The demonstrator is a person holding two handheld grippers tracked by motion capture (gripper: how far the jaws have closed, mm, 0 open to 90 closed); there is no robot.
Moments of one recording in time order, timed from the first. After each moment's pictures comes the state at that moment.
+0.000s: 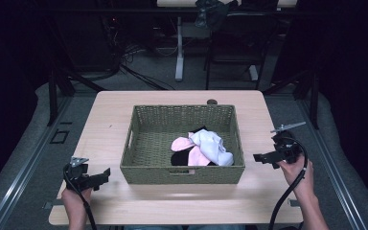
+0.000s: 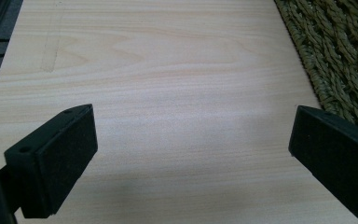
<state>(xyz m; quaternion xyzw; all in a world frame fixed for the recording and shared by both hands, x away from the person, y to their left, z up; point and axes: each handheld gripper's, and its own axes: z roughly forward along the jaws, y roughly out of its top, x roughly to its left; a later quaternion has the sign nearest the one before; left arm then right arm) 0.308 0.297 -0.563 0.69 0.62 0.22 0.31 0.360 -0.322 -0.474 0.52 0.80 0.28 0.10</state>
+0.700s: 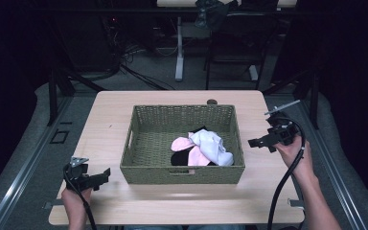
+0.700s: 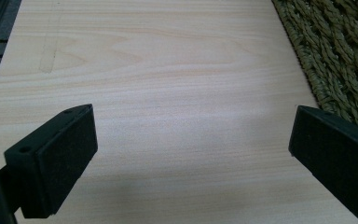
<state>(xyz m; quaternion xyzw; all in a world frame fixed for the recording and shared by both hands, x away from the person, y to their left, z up) 0.308 0.297 -0.562 0.69 0.62 0.22 0.31 0.389 -0.301 -0.425 0.48 0.83 0.27 0.08</state>
